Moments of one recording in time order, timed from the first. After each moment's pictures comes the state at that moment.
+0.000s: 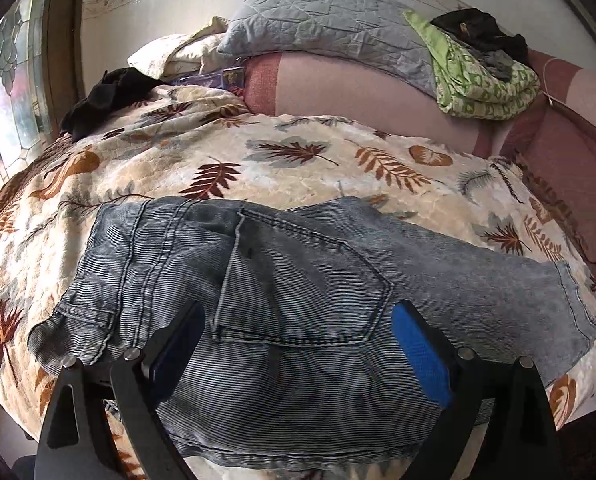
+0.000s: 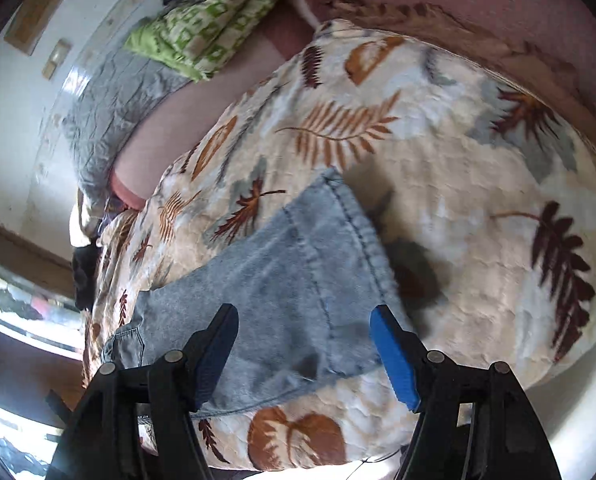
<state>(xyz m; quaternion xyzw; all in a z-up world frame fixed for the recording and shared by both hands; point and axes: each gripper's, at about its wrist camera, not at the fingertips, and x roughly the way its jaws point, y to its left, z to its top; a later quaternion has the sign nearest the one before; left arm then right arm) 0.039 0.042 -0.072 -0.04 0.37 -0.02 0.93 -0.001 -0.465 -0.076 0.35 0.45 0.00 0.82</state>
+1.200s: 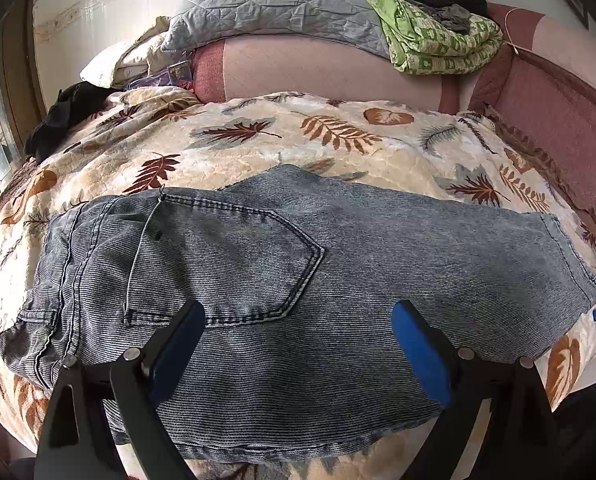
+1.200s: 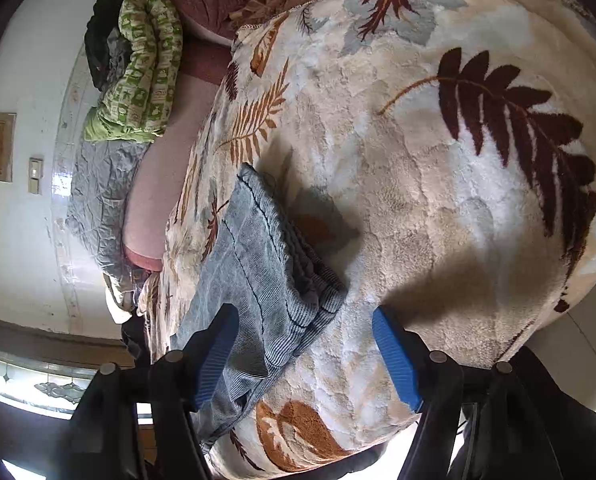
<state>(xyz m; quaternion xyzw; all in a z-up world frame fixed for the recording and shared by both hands) 0.037 -0.007 -0.089 0.01 0.40 -0.06 0.91 -0.044 -0.494 -0.142 0.53 0.40 -0.01 0.75</state>
